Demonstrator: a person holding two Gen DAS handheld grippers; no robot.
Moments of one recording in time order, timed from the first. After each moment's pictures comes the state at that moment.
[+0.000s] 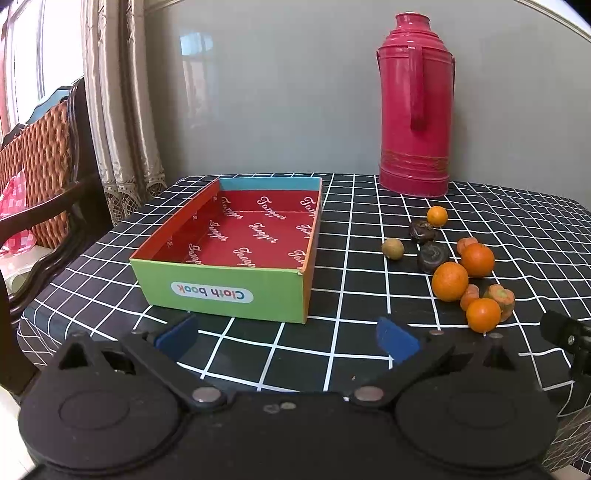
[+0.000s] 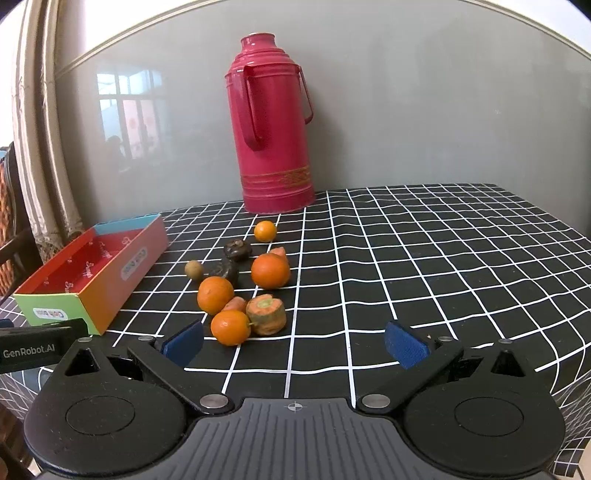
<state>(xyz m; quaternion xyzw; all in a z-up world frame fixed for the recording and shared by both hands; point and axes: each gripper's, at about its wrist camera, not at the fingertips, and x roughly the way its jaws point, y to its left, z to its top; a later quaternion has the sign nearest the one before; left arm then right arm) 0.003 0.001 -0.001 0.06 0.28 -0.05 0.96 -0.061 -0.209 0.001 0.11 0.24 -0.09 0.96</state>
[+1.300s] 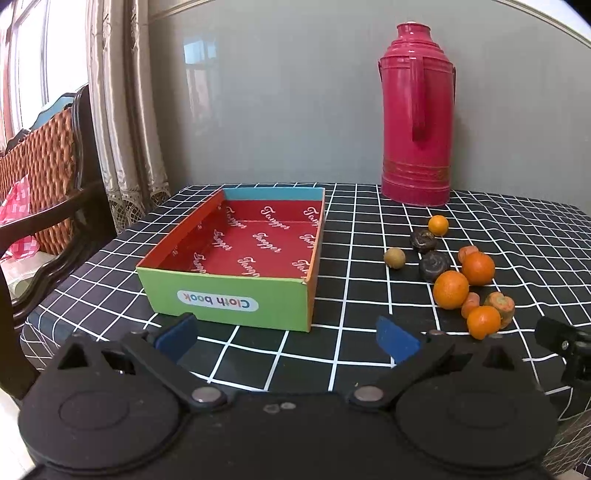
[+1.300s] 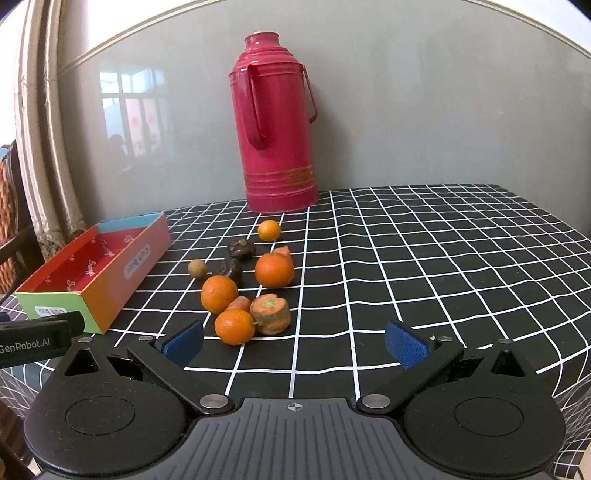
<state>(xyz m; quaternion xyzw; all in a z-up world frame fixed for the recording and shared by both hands) 0.000 0.003 0.004 0.06 0.26 -0.04 0.96 -0.059 -0.208 0.002 0.11 0.25 -0.09 0.96</state>
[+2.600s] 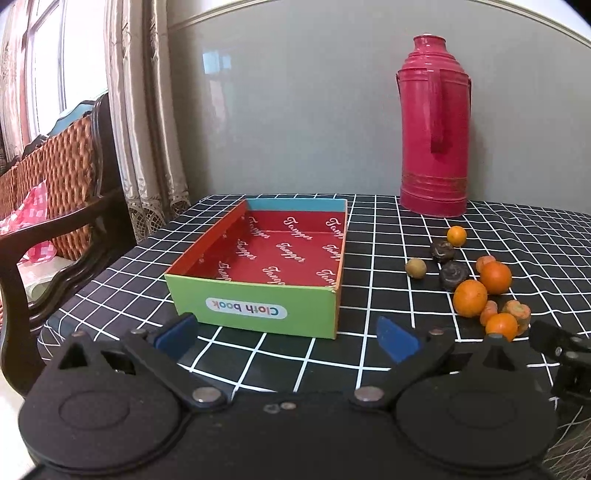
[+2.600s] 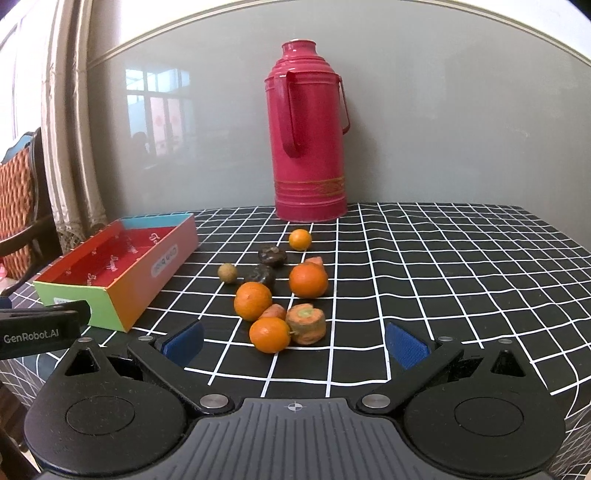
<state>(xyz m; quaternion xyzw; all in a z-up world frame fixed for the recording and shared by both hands) -0.004 0.012 0.007 0.07 0.24 -0.02 0.97 -0.052 -0.187 0.006 0.08 0.23 -0.05 0.97</state>
